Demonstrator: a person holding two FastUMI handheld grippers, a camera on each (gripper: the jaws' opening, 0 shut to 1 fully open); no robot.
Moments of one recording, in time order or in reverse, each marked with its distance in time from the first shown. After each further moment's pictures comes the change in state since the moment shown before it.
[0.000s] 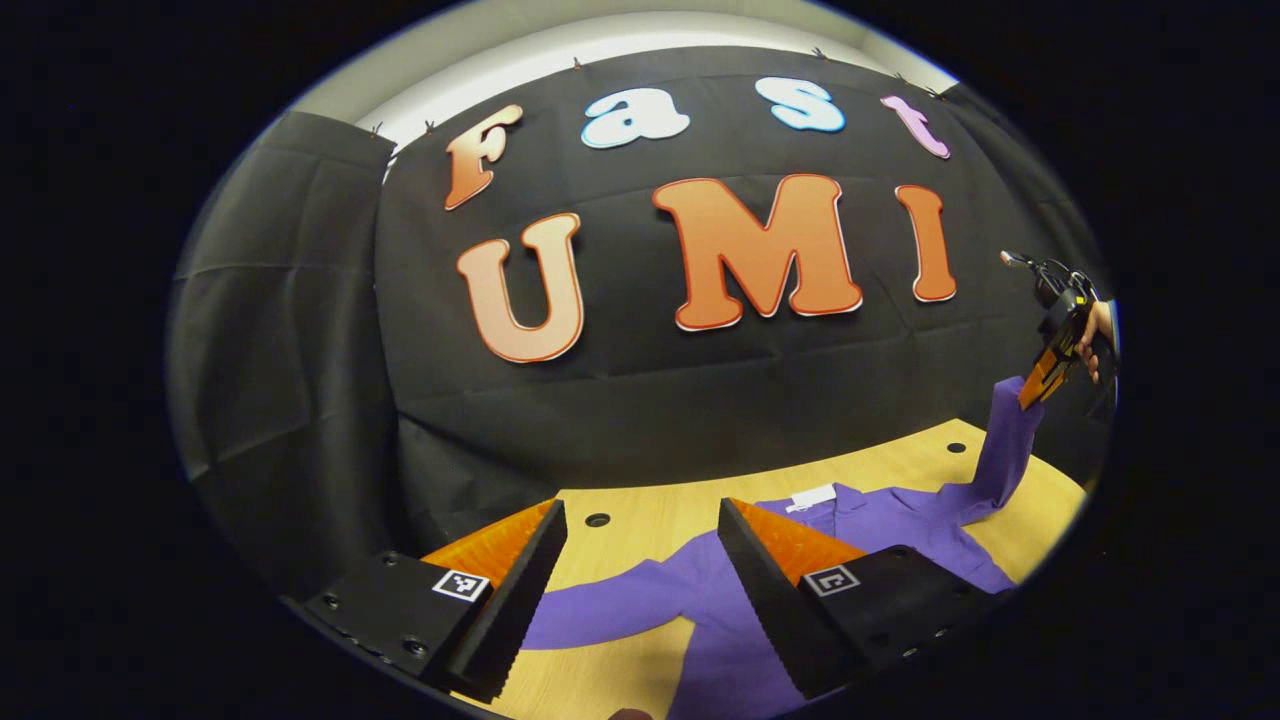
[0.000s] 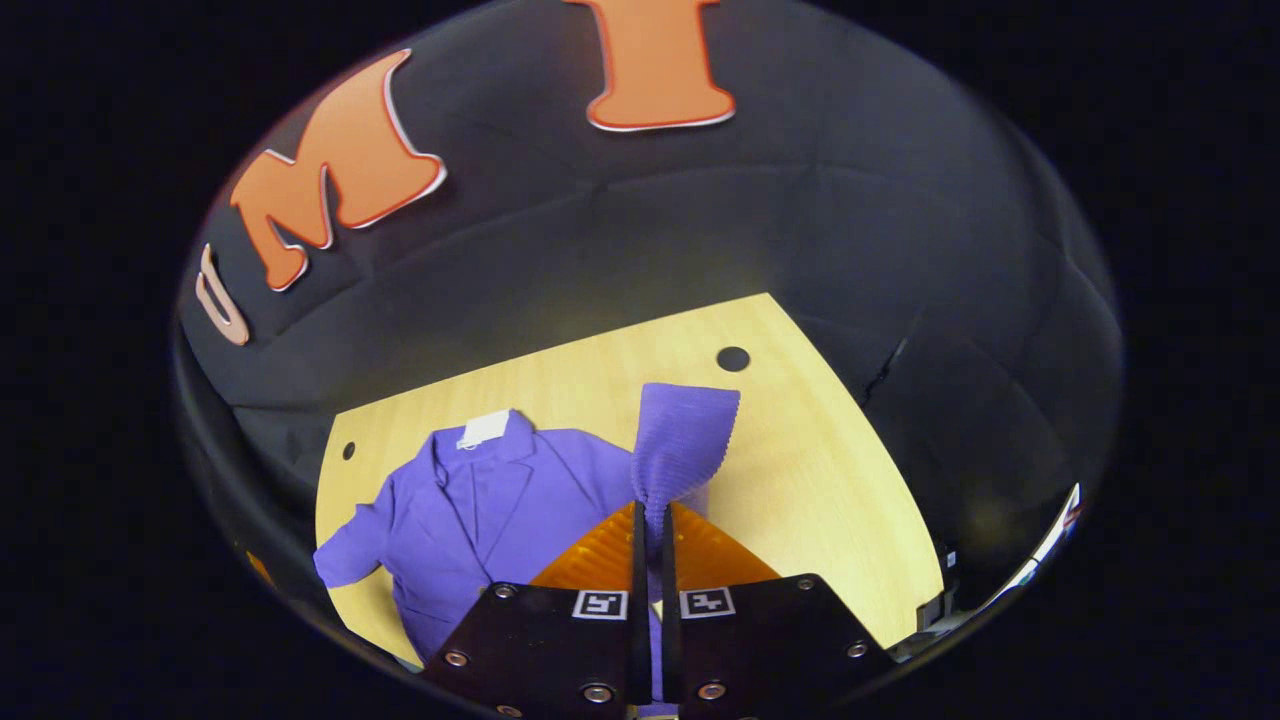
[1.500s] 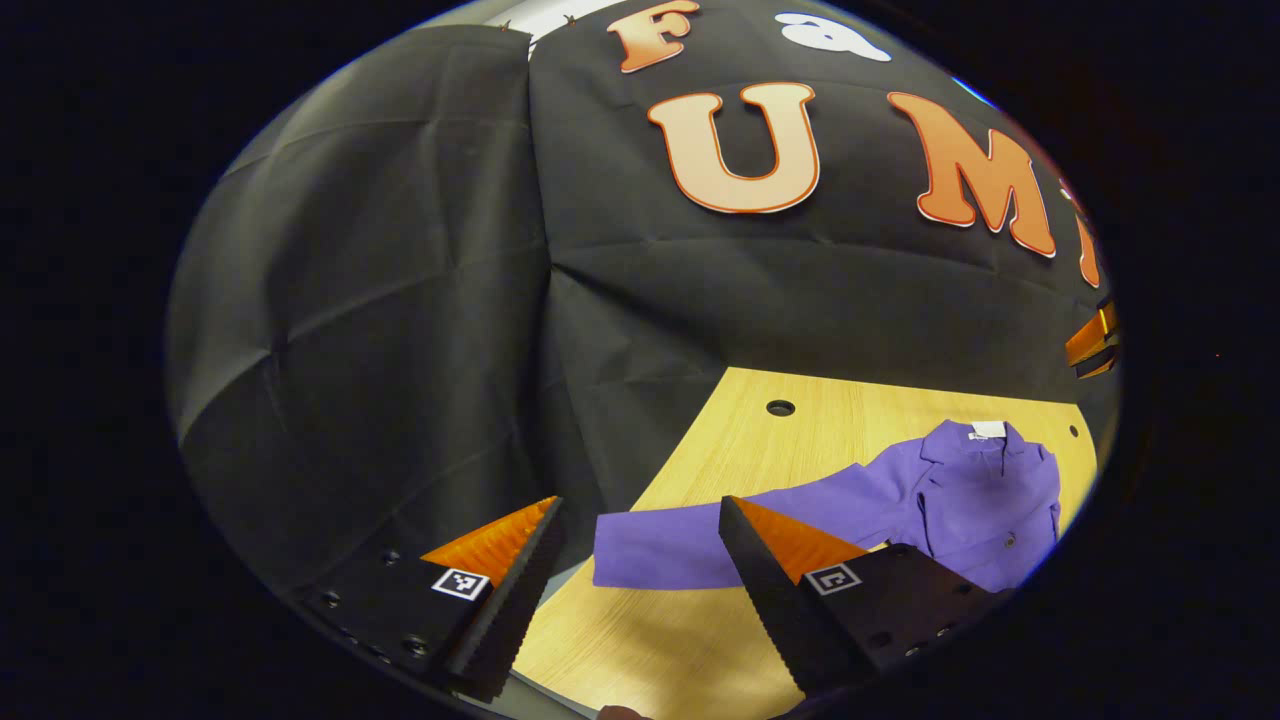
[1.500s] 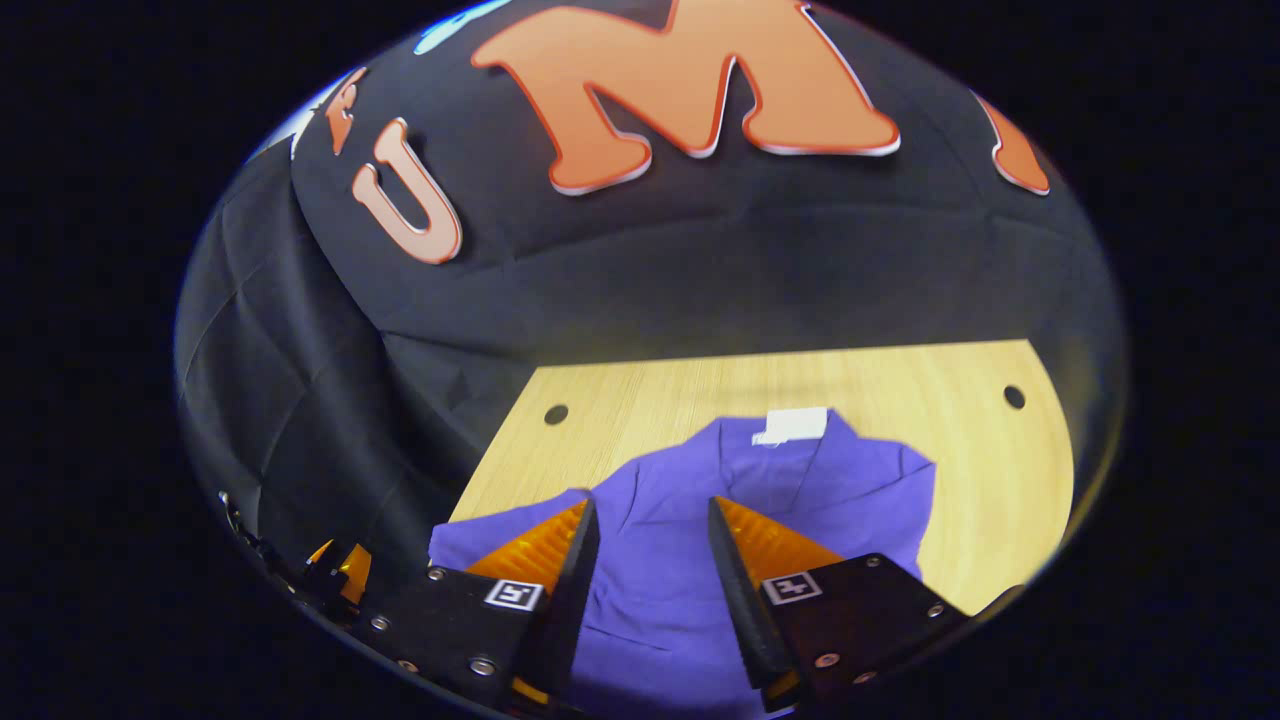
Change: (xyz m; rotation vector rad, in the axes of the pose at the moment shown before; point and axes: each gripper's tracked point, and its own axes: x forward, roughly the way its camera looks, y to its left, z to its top) left arm 0.027 0.226 -0.154 -0.190 0.402 0.298; right arm -0.029 0.293 -0.023 -0.195 -0.100 0.417
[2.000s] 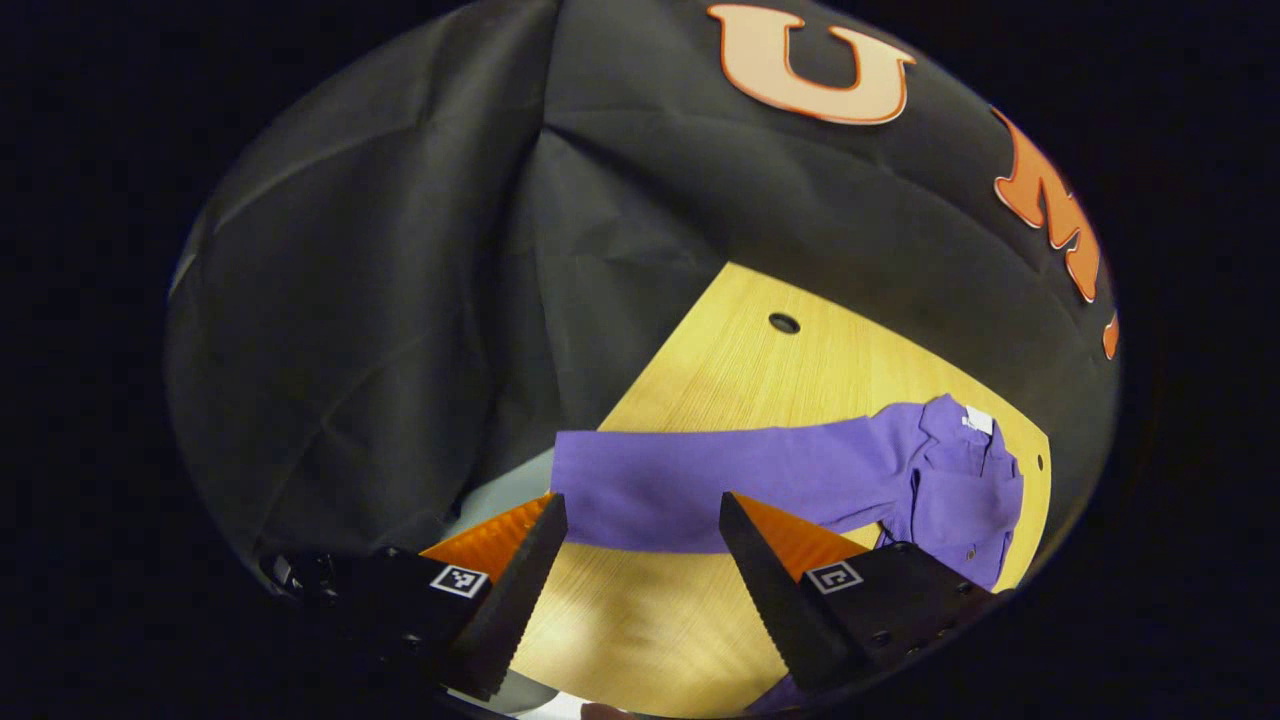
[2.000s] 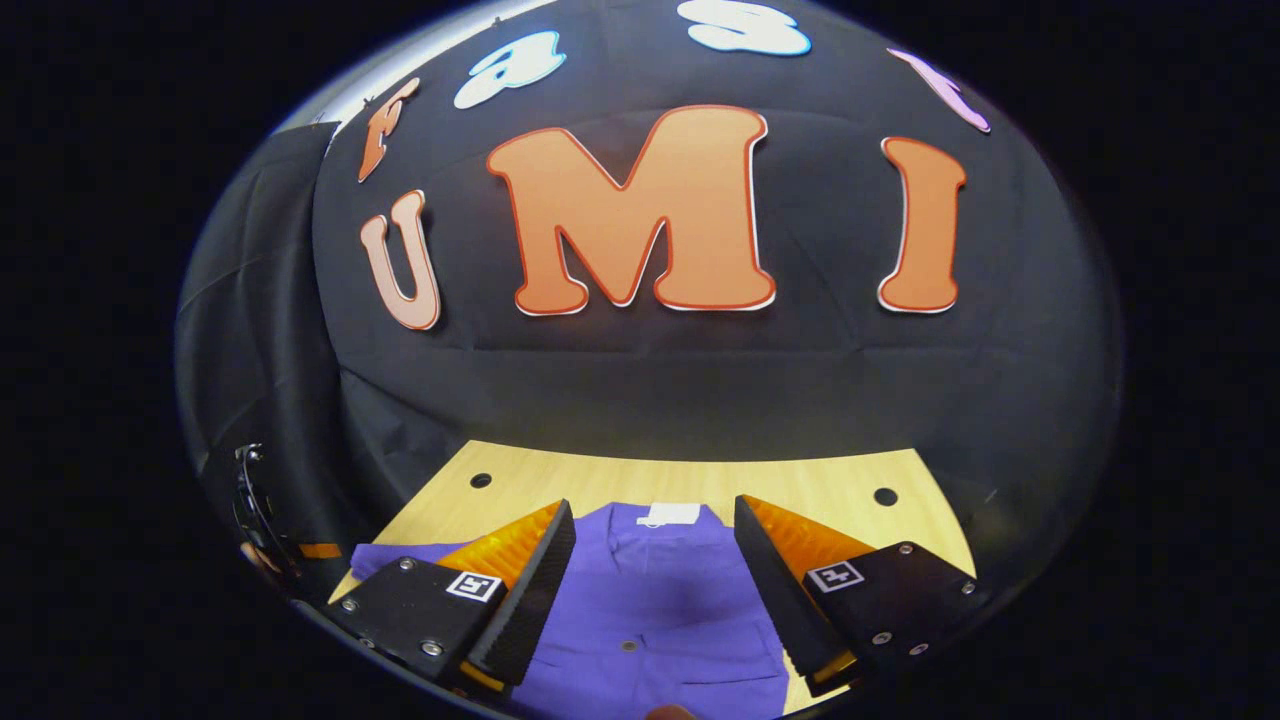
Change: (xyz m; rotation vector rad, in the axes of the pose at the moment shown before) left arm 0.086 0.006 -0.071 -0.135 0.425 -0.101; right arm -0.102 -0.070 0.034 -0.141 -0.273 -0.187
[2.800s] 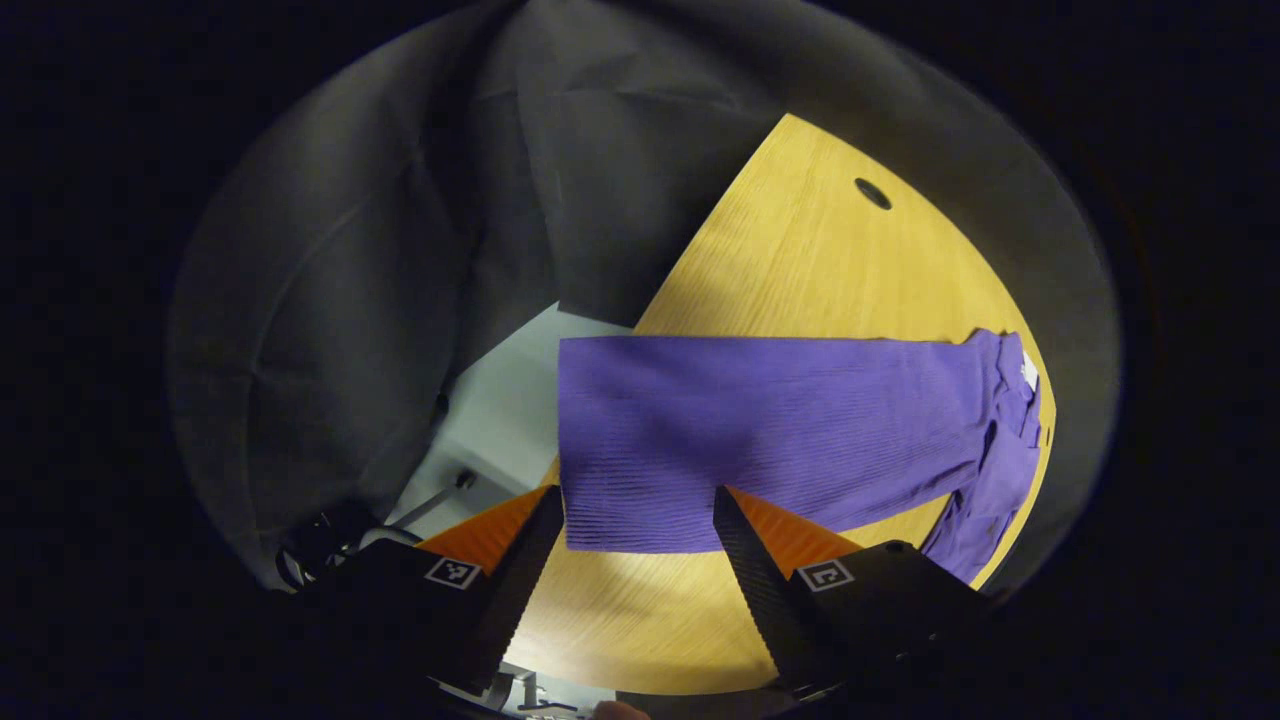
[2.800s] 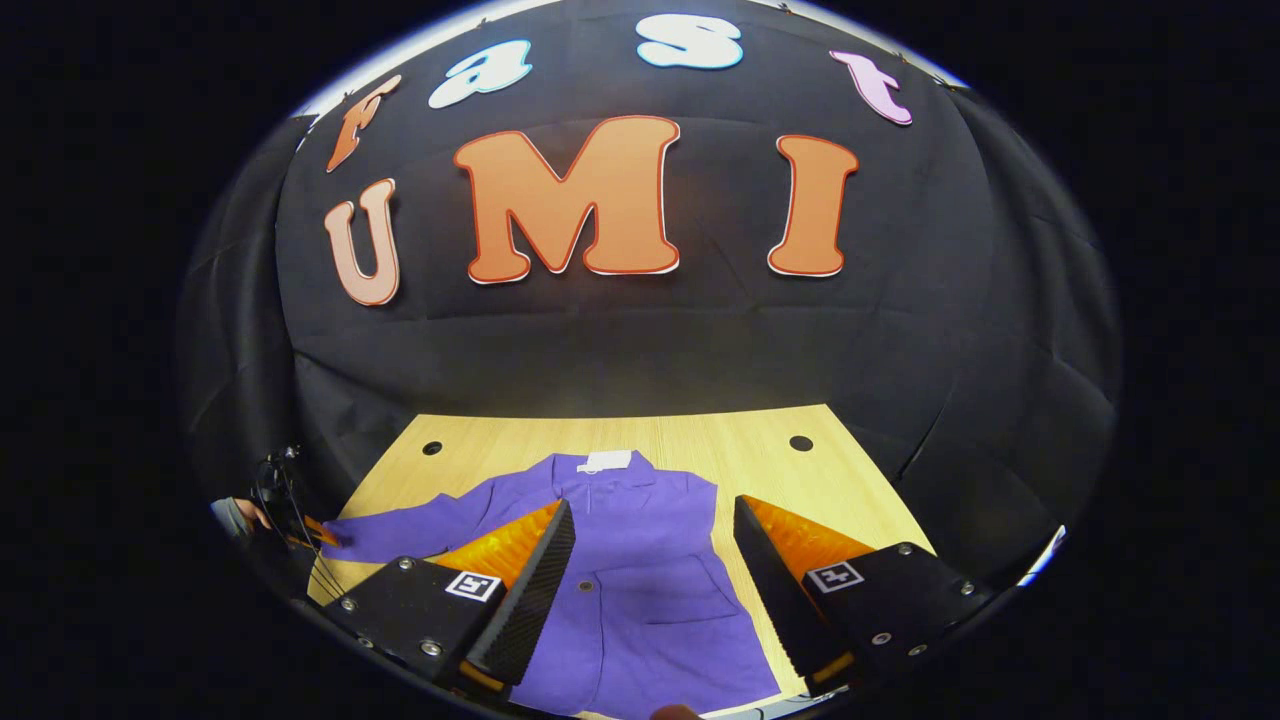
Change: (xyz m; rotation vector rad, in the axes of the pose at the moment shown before) left arm 0.110 0.039 -0.053 0.003 0.444 -0.010; right arm -0.092 -0.025 -0.059 0.051 0.054 -0.194
